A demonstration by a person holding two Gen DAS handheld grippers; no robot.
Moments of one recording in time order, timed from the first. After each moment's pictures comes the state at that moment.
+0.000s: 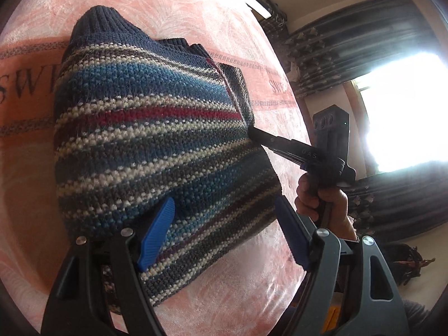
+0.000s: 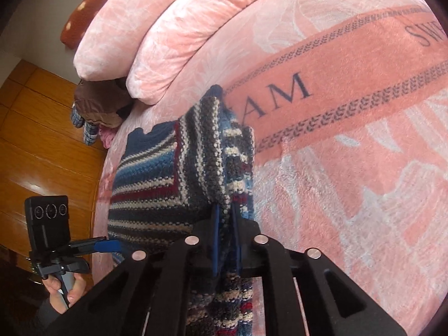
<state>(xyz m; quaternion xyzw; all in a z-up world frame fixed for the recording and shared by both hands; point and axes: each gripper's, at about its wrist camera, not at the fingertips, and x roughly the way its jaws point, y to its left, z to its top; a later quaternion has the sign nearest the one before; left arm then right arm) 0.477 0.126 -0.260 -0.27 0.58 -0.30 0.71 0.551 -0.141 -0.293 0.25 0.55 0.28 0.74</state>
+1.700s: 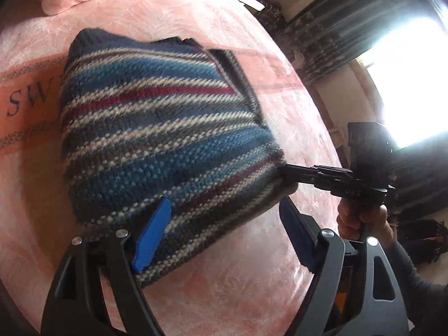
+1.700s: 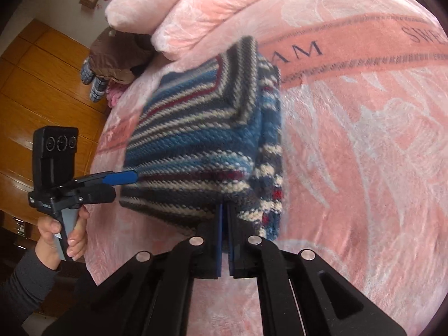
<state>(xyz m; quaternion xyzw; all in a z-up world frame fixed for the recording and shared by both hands) 0.447 0.109 -0.278 -0.21 0.60 -0.27 0.73 0.464 -0.130 -0.282 0.14 0.60 0.30 0.73</state>
